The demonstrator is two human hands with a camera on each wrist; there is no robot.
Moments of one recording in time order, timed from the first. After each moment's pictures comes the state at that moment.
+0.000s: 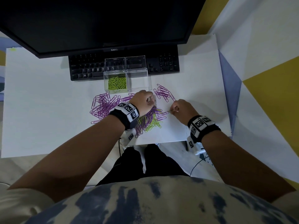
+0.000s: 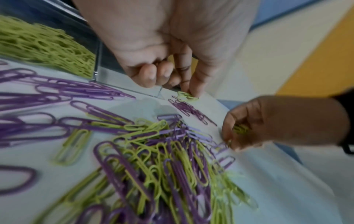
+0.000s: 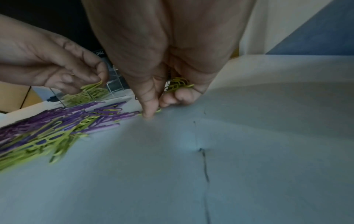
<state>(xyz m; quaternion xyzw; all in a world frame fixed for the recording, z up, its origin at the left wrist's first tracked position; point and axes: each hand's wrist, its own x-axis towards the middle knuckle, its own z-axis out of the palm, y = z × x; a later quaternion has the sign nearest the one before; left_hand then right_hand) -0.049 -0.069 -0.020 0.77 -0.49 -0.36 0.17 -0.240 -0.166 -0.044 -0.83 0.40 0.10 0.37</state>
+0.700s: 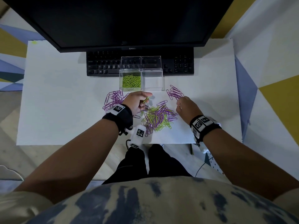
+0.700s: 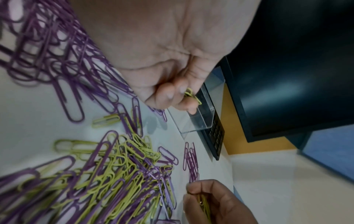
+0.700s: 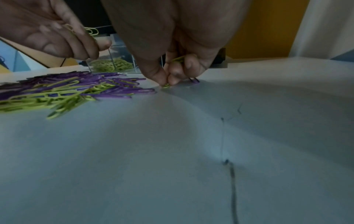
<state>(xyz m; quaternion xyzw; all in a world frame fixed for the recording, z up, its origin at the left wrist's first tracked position) -0.011 -0.030 -0.017 0.64 -0.01 -0.58 0.50 -0.202 -0.157 -0.048 -0.86 0.41 0.11 0.29</state>
